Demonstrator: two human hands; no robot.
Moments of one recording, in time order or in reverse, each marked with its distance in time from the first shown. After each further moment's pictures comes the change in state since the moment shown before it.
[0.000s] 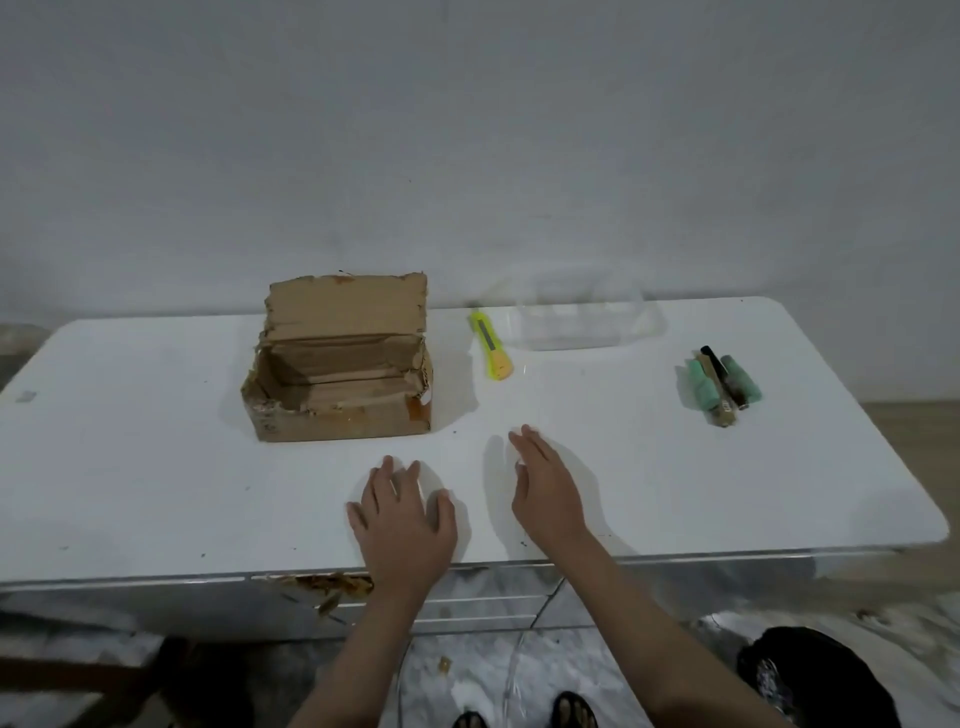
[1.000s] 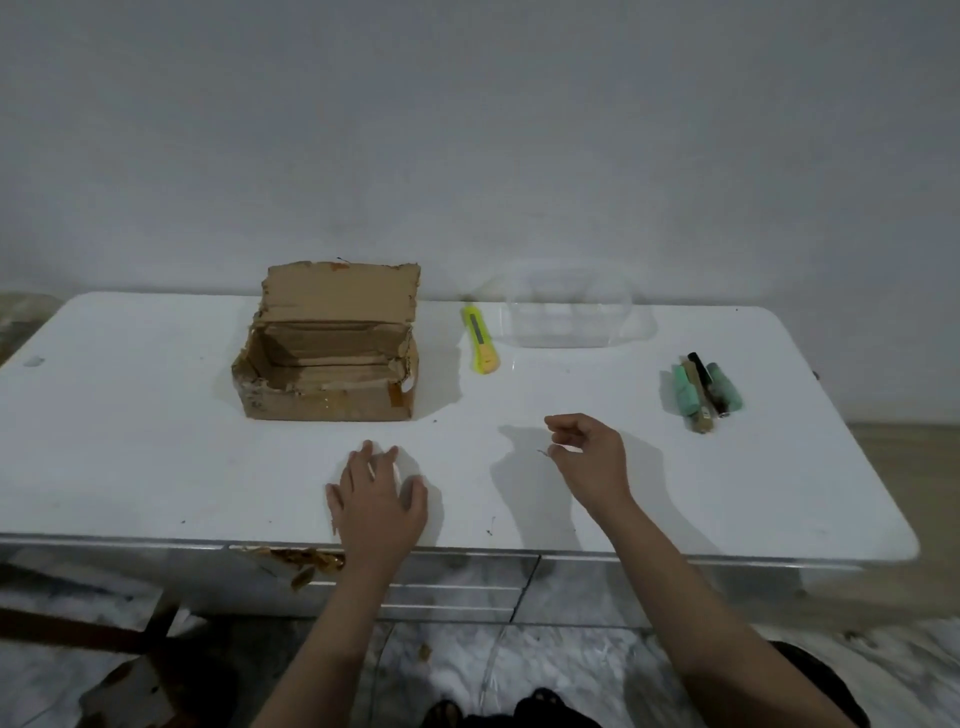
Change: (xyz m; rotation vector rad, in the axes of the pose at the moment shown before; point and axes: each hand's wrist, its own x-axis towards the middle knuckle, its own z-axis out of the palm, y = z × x) left_hand 0.001 0.006 -0.006 -0.050 -0.032 -0.093; right_hand 0.022 0.029 -0.077 0.460 0.067 0.229
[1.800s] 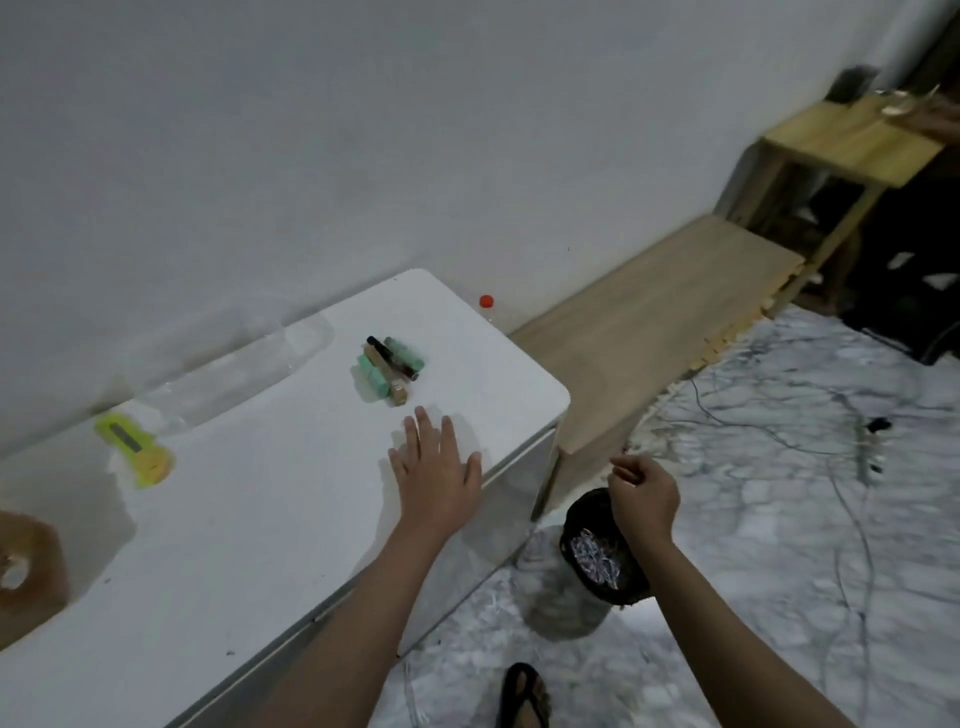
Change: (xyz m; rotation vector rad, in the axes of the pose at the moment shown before) left_hand -0.101 0.288 0.097 0.002 -0.546 0.814; right_hand -0.156 0.124 -0.255 -0.048 1.004 0.475
